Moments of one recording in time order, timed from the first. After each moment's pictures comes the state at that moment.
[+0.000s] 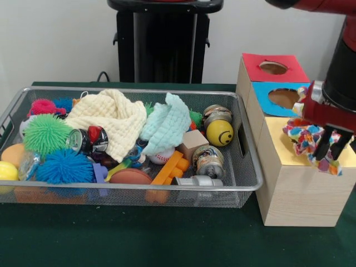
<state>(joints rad) 0.12 -0.14 -0.34 0.62 0.34 1.26 2.08</state>
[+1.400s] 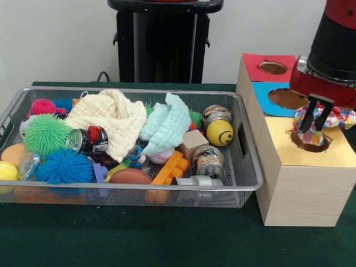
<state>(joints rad) 0.21 -0.32 -0.35 1.07 0.33 0.95 2.08</state>
